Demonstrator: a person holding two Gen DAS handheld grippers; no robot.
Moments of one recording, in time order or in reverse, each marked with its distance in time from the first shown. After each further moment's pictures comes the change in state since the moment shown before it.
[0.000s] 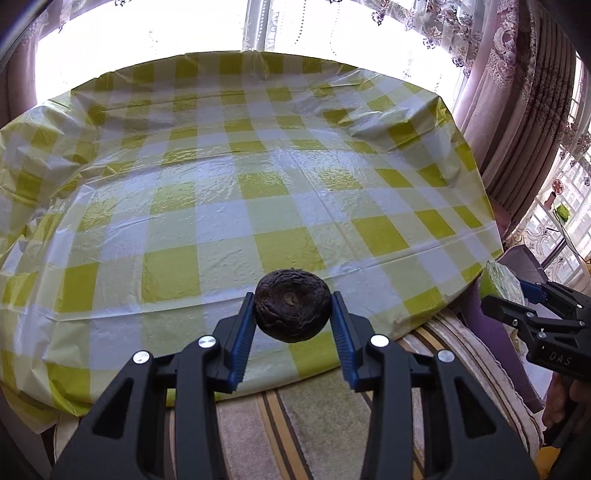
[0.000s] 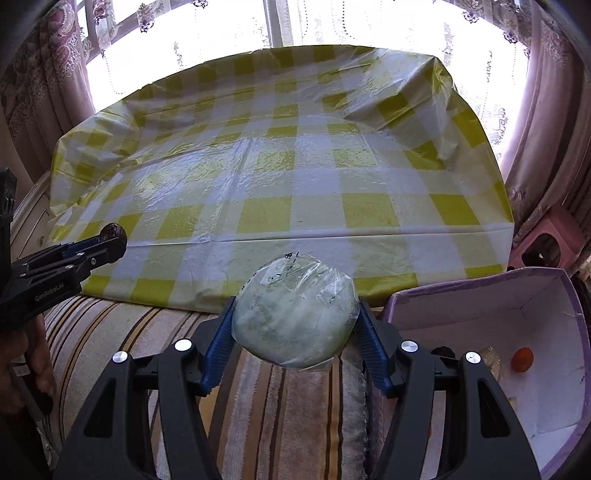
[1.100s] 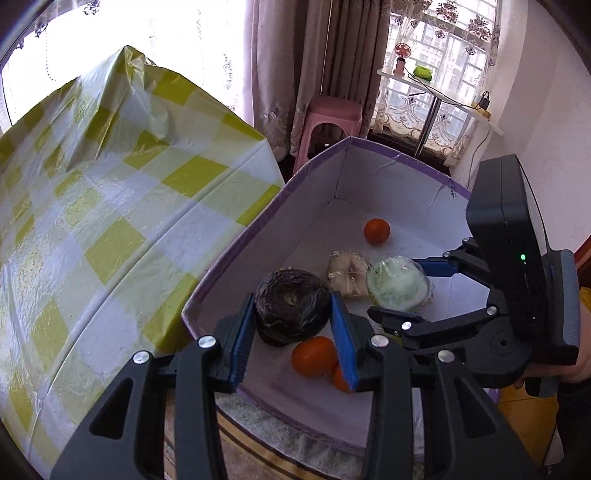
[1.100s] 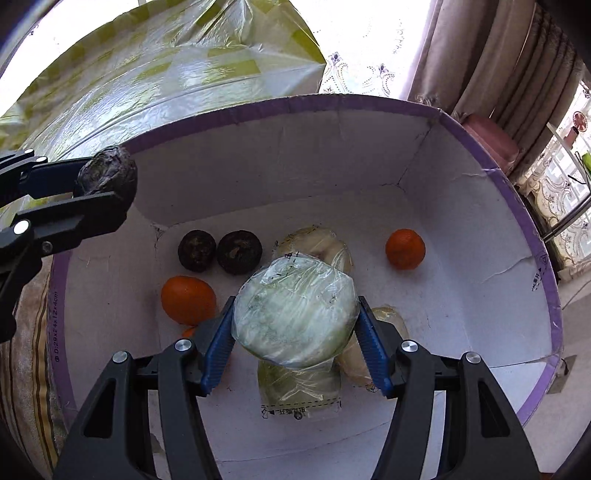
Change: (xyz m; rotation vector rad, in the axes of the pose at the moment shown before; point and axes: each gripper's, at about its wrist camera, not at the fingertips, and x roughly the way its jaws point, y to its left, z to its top) left arm 0.098 -0.290 -0.008 0.589 0.173 -0.391; right arm 0.019 -0.172 -0.096 0.173 0.228 -0.256
